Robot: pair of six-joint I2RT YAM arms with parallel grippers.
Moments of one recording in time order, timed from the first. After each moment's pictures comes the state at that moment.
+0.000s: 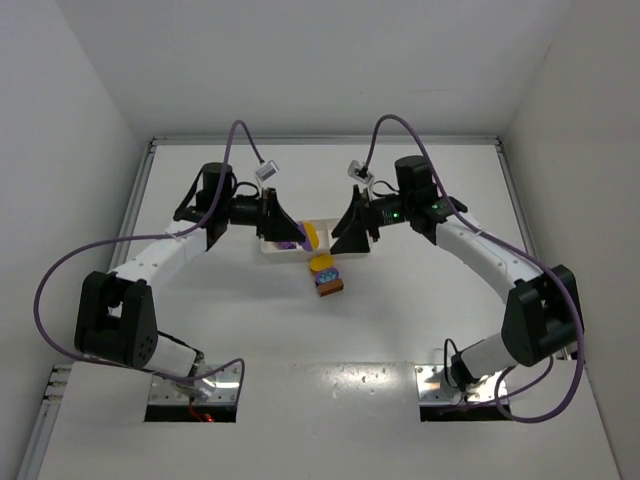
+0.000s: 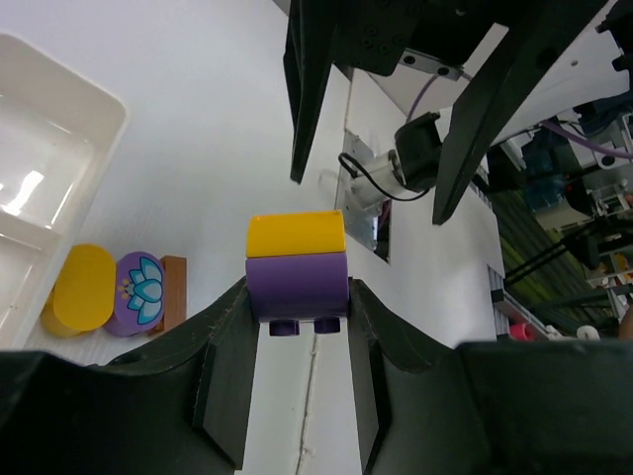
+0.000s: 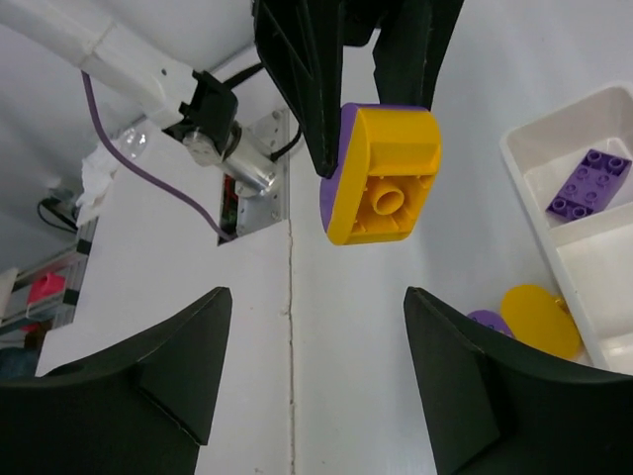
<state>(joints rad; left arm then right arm) -0.24 1.43 0.97 -0.01 1.24 -0.31 0.40 1.49 1.08 -0.14 -1.17 0.03</state>
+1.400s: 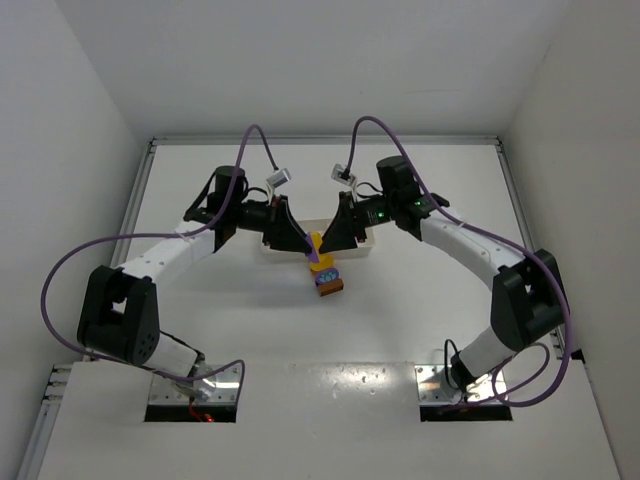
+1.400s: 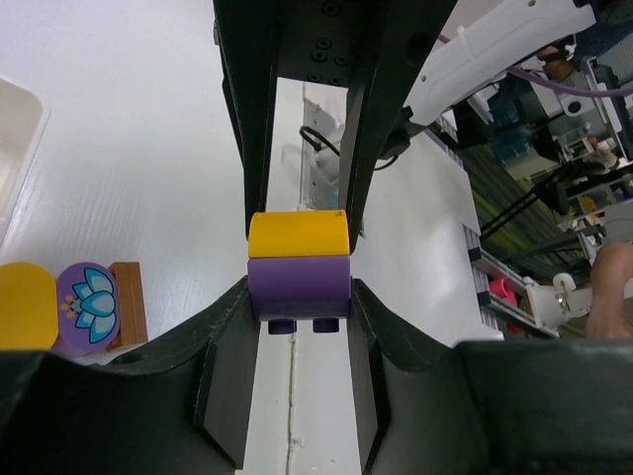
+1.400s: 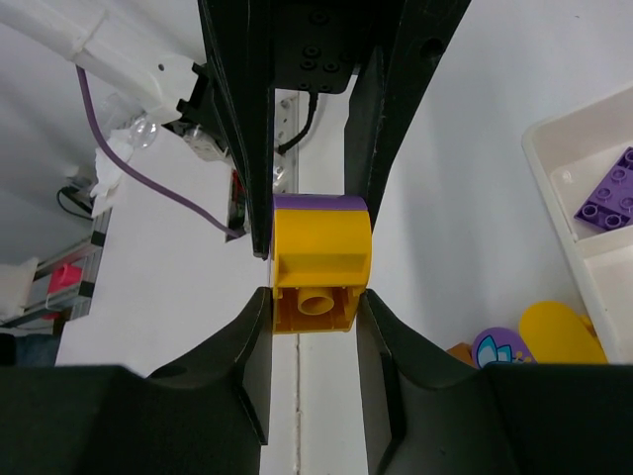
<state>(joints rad) -0.31 1.46 0.97 -0.01 1.32 -0.26 0.48 1.59 1.13 -0.15 -1.15 0.03</state>
